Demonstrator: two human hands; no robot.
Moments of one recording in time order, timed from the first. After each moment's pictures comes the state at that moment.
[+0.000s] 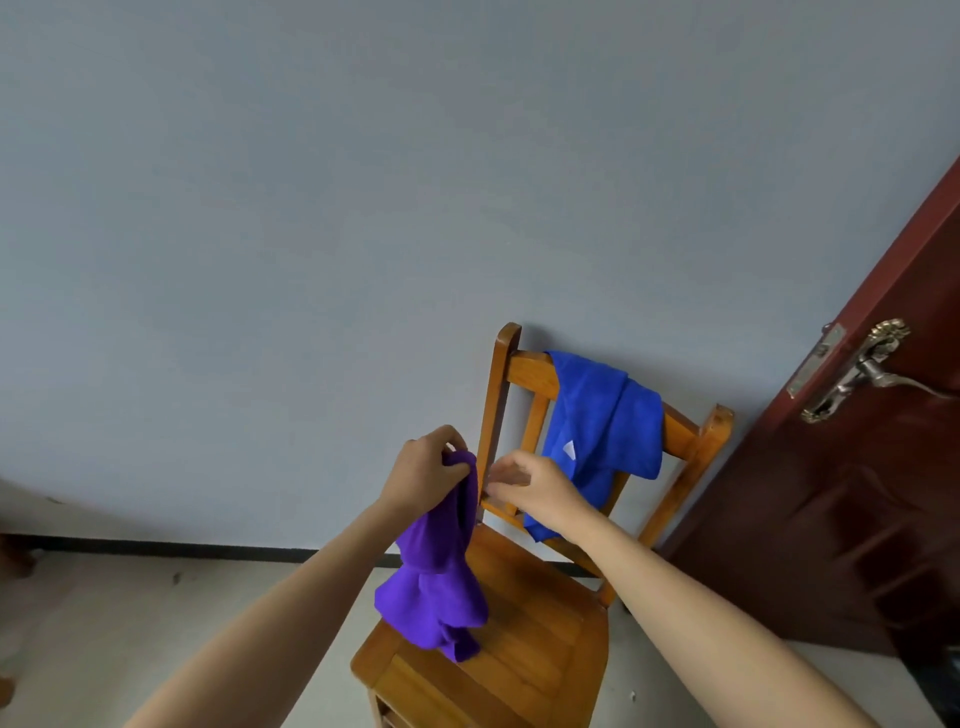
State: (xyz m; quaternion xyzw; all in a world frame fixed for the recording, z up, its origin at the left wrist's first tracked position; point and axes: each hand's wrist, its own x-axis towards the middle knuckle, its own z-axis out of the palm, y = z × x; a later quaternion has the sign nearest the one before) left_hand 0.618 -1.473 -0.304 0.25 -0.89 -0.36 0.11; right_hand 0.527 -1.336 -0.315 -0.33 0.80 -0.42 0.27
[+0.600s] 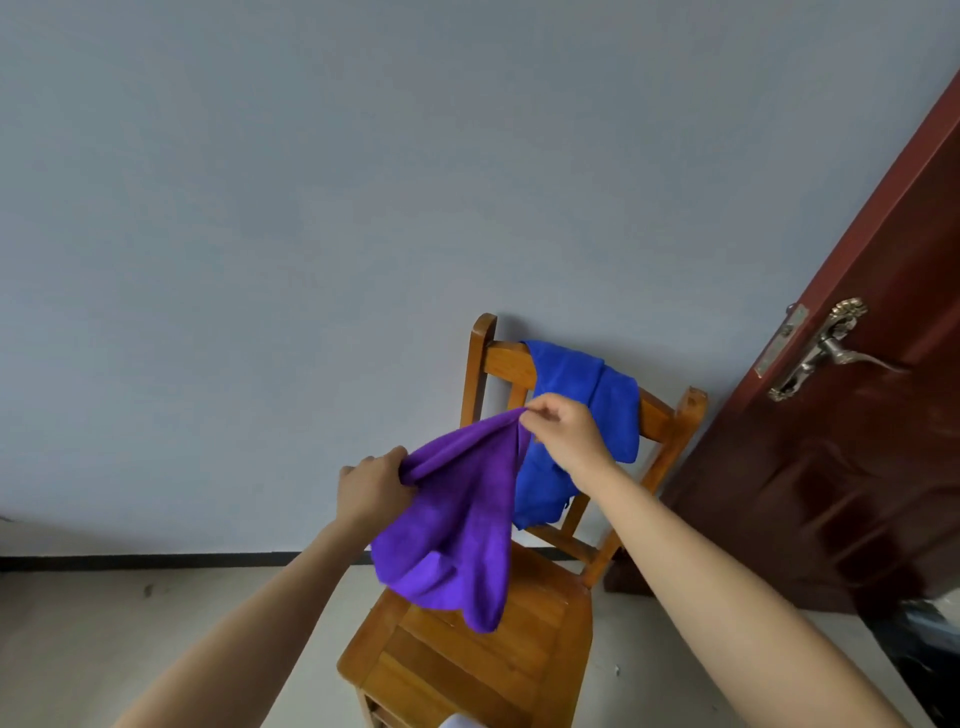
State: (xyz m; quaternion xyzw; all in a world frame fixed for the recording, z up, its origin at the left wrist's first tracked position) left_hand 0.628 -1.493 -0.335 0.30 -0.93 -0.20 0.03; right_hand 0.500 -1.321 -0.275 -0.26 0.81 -0.52 0.14
